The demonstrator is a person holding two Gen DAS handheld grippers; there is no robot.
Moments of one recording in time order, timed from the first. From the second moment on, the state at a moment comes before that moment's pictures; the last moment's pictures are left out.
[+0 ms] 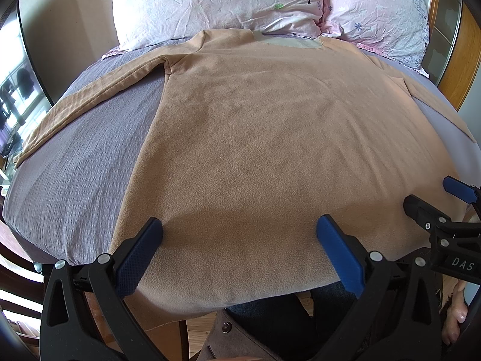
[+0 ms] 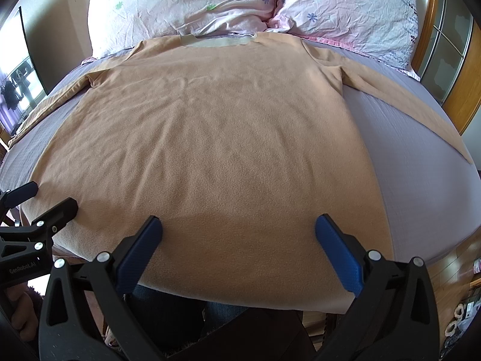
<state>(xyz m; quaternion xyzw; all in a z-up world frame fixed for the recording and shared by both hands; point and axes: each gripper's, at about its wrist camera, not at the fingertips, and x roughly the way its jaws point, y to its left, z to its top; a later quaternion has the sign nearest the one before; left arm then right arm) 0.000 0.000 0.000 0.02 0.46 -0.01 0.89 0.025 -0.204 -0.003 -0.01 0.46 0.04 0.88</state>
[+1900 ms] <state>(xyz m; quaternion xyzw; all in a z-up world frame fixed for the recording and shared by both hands) 0.028 0.212 0.041 -0.28 0.28 0.02 0.92 0.326 -0.093 0.057 0.09 0.43 0.35 0.83</state>
